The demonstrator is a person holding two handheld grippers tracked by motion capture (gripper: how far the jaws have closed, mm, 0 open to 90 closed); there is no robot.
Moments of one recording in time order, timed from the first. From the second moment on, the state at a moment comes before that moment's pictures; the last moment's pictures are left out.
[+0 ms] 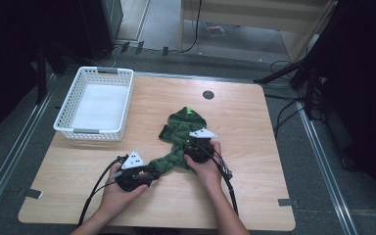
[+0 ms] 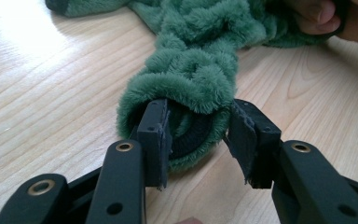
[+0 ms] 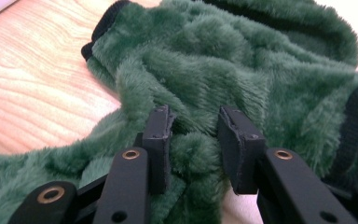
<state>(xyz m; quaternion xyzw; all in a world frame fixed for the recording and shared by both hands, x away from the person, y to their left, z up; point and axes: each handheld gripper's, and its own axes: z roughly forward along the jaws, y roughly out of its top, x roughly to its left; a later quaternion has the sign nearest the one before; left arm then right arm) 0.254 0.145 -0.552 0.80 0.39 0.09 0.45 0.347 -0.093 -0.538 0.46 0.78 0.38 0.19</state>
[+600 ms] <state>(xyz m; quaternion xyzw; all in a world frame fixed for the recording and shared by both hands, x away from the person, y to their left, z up) 0.243 0.201 -0.537 0.73 0.41 0.11 0.53 0.294 -0.154 -0.502 0.43 0.75 0.46 0.20</state>
